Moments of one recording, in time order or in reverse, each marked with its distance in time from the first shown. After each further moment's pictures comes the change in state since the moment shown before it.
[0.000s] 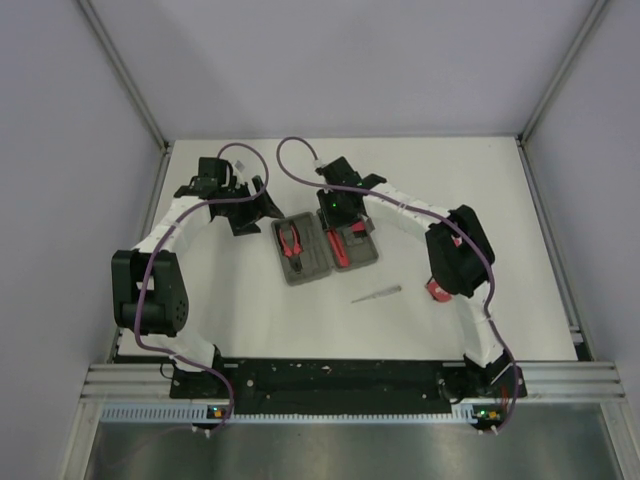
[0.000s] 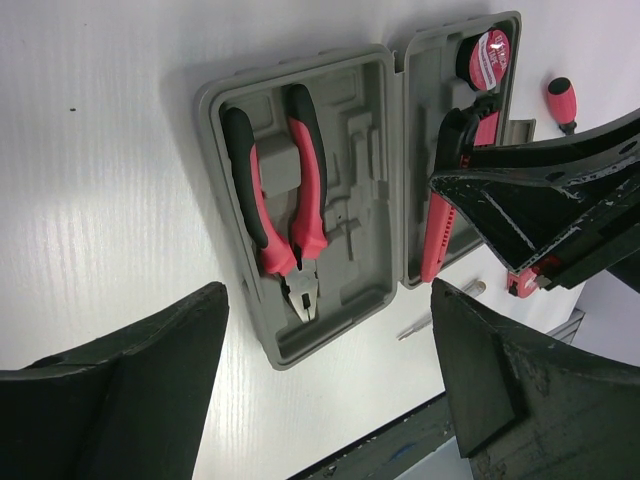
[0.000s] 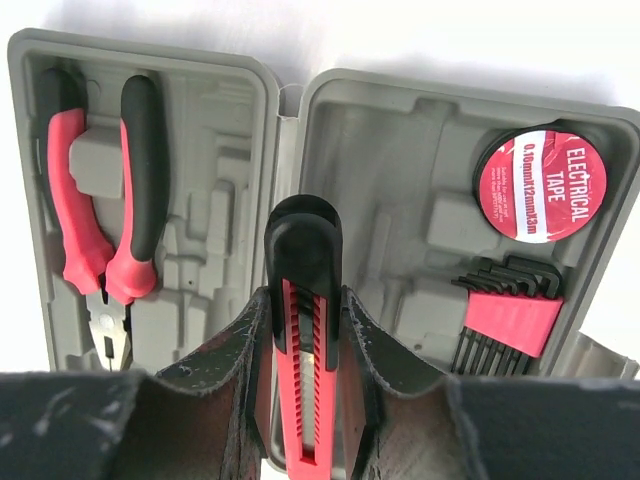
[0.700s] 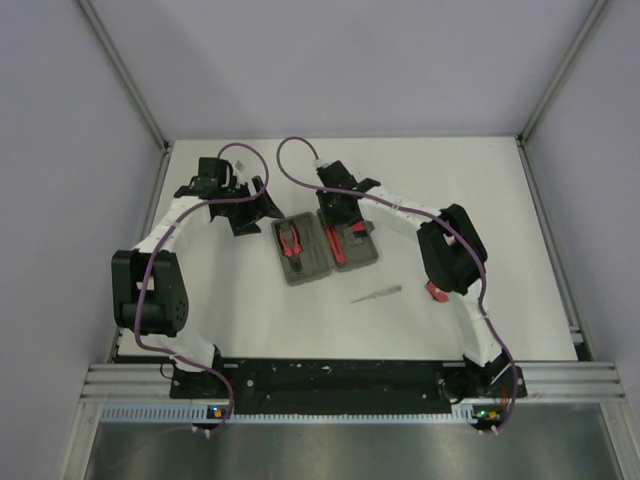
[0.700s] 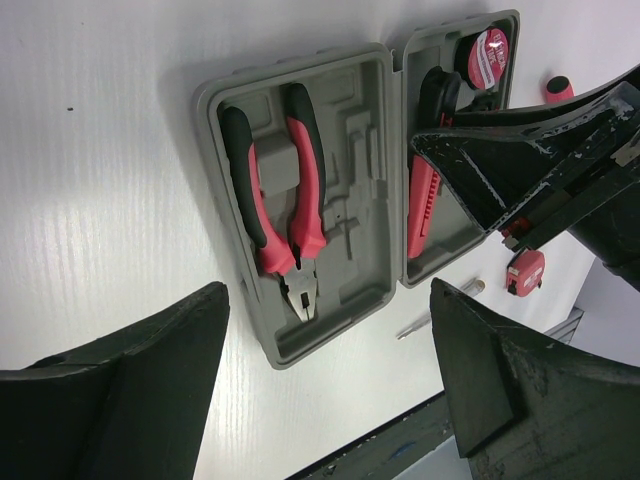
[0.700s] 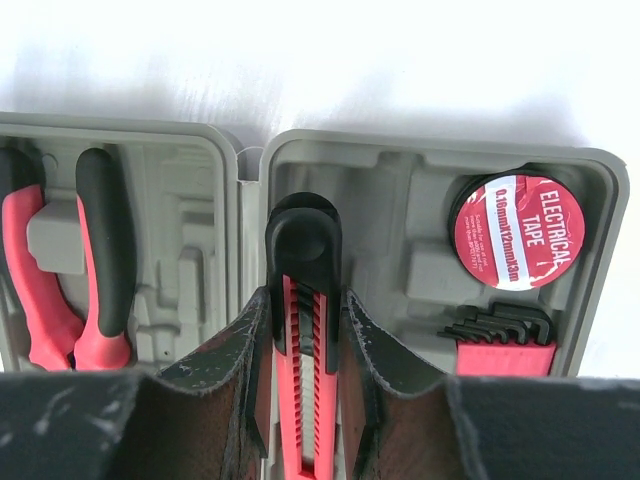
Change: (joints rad) left arm 0.000 0.000 0.000 0.000 0.003 0.000; right arm 0.007 0.058 0.006 0.082 0.095 0.048
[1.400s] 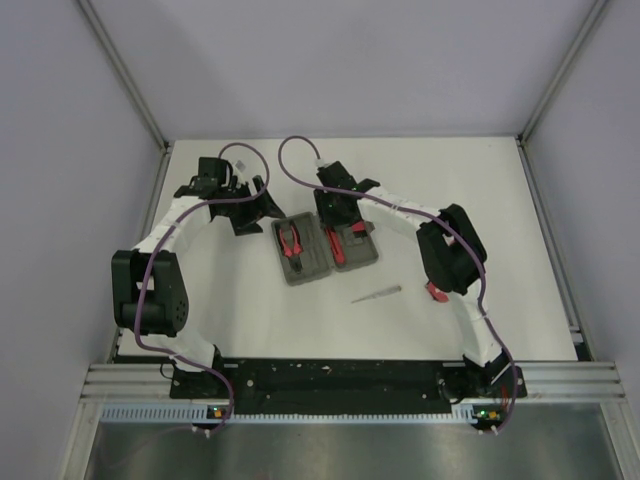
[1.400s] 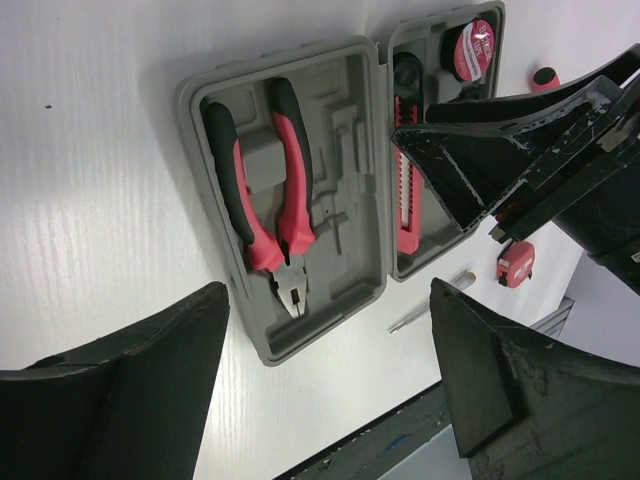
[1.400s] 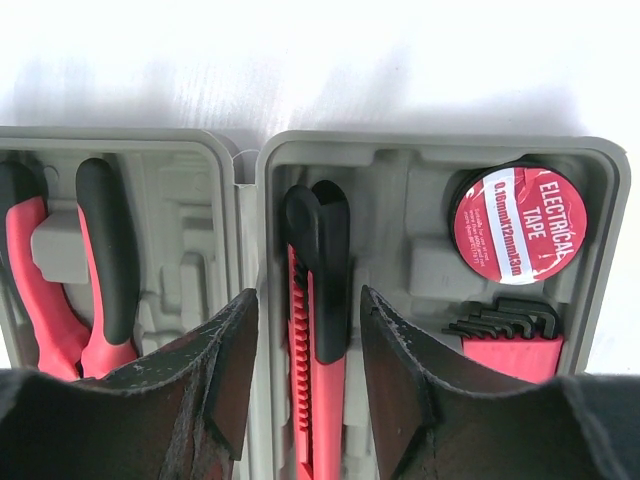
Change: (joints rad) left arm 0.000 0.000 0.000 0.000 0.025 -0.001; right arm 0.005 0.005 0.000 0.001 0.019 0.049
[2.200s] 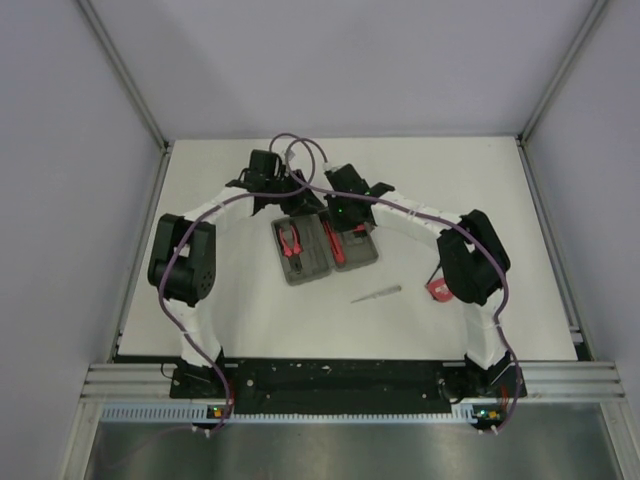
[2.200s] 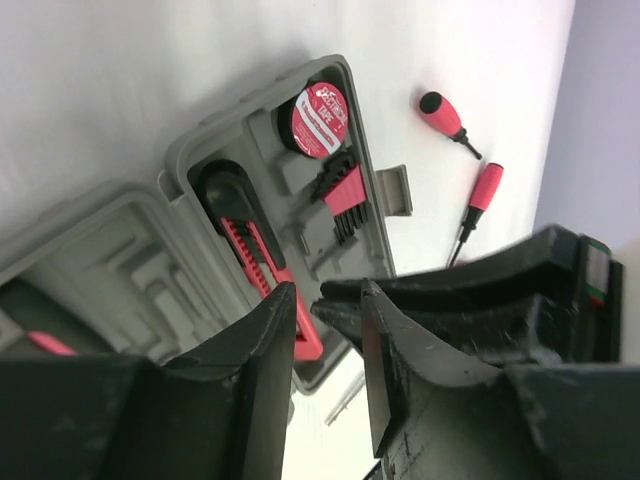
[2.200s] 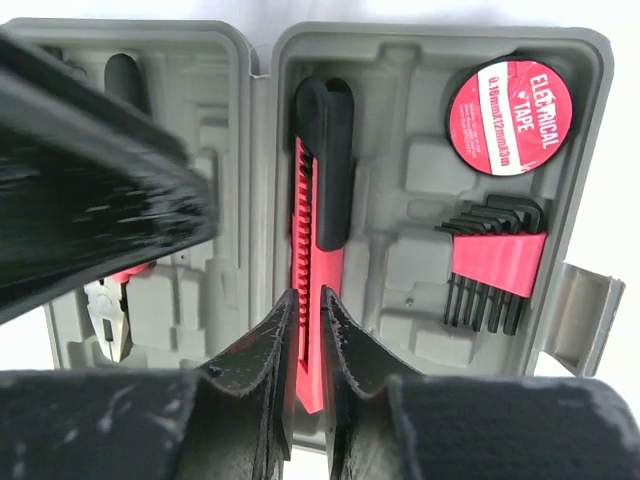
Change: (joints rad) left arm -0.204 0.253 0.121 0.349 0.087 -0.155; right arm 0.000 -0.174 -0.179 0.010 -0.048 -0.016
